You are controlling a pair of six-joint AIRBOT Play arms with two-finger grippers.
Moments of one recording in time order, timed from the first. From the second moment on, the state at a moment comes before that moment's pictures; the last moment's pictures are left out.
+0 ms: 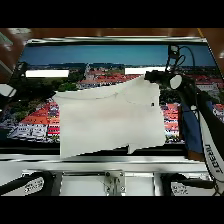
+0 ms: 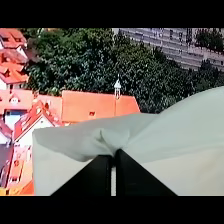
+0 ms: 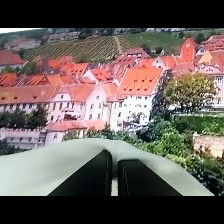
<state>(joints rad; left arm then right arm) 0.10 -1.27 1.06 1.05 -0.75 -1.34 0.12 -1.49 1.25 -1.22 0.42 1.45</state>
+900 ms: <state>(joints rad) 0.10 -1.51 1.07 1.05 -0.98 -1.40 -0.03 -1.60 1.25 -1.36 0.83 1.44</state>
